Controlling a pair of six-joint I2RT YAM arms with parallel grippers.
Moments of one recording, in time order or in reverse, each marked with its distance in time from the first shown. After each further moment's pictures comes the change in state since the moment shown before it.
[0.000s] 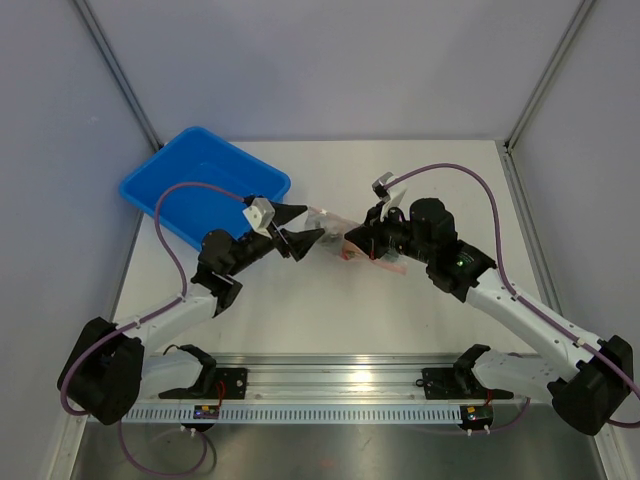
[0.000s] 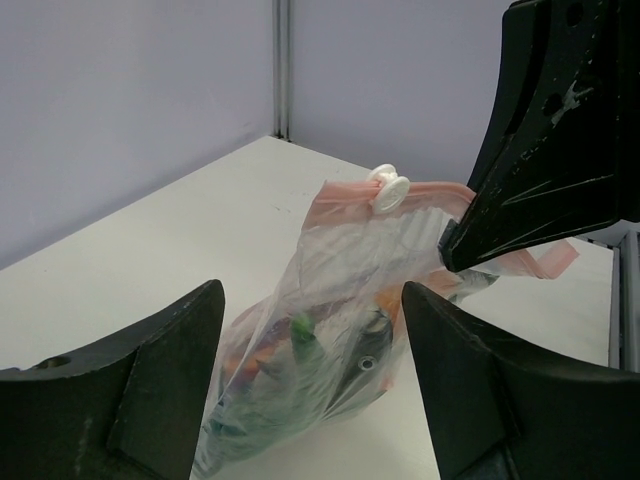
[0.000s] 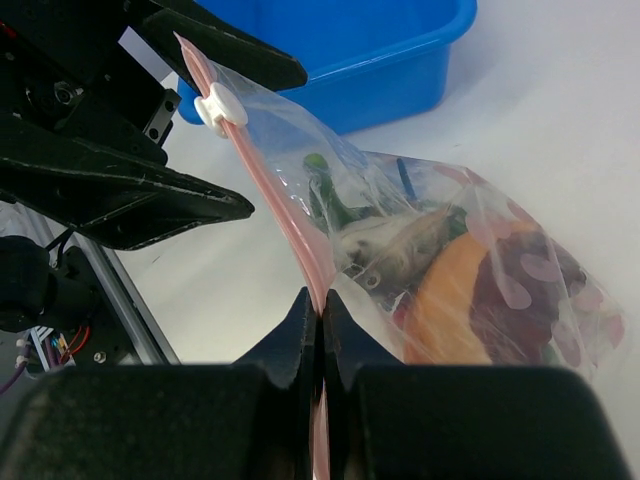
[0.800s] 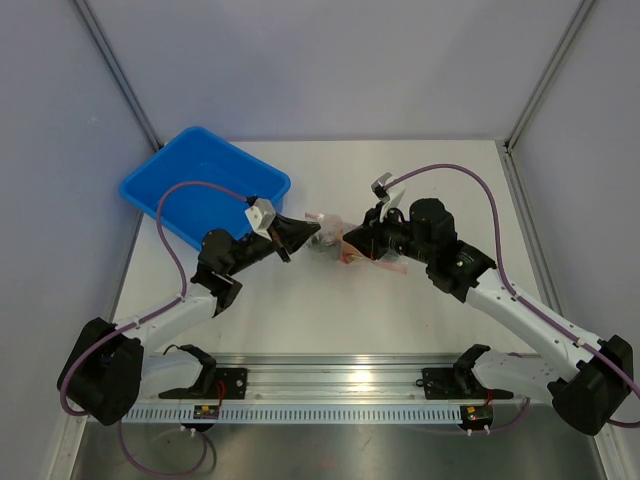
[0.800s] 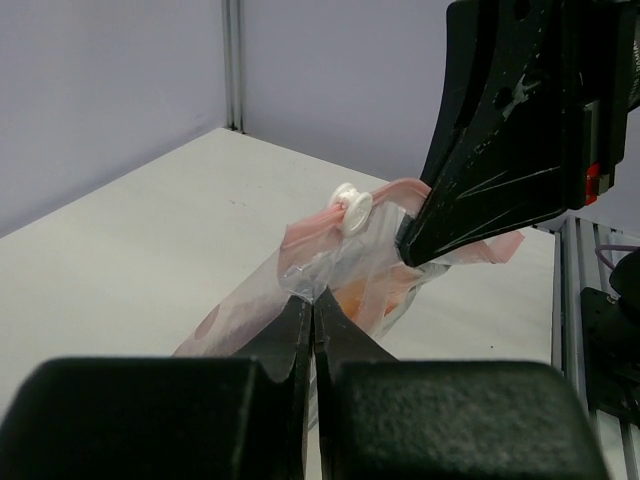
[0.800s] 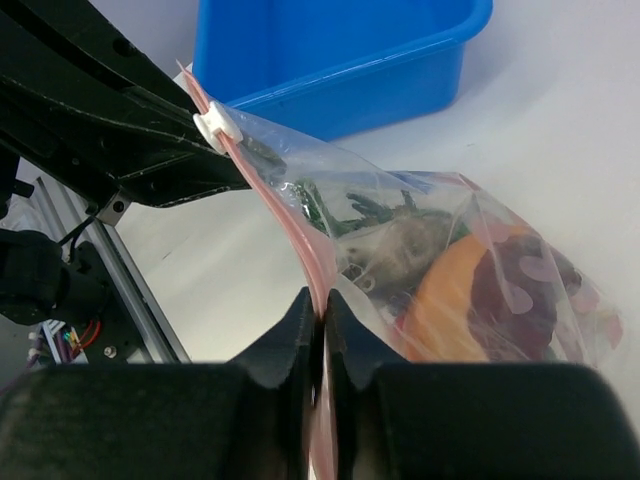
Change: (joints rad) left arm -0.001 0.002 0.005 -0.008 0.095 -0.059; right arm 0.003 0.000 0.000 0.002 -0.022 0.008
